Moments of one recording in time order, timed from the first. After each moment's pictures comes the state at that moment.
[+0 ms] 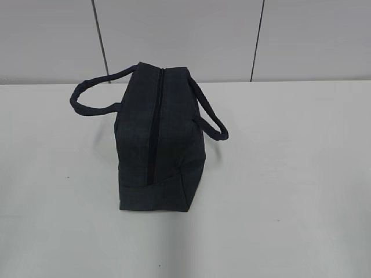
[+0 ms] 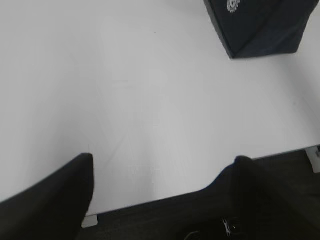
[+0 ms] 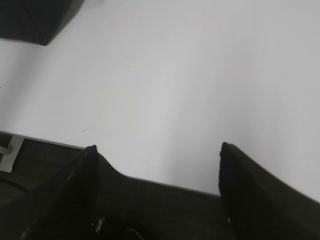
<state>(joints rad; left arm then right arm) -0.28 0.20 -0.56 0.06 1.18 -0.10 0.17 0.12 -0.54 0.02 1.23 -0.07</state>
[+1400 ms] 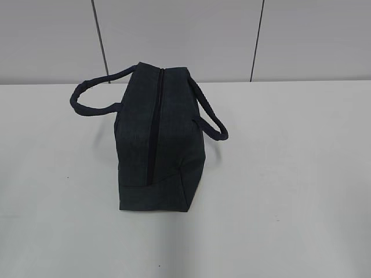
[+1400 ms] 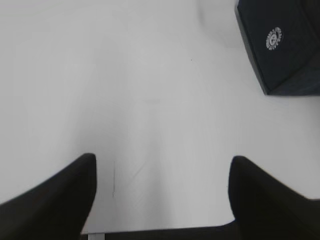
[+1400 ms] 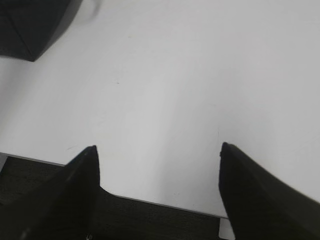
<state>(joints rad) -0.12 0.15 -0.52 0.07 1.11 -0.09 0.12 0.12 -0.50 0.02 1.14 -0.12</state>
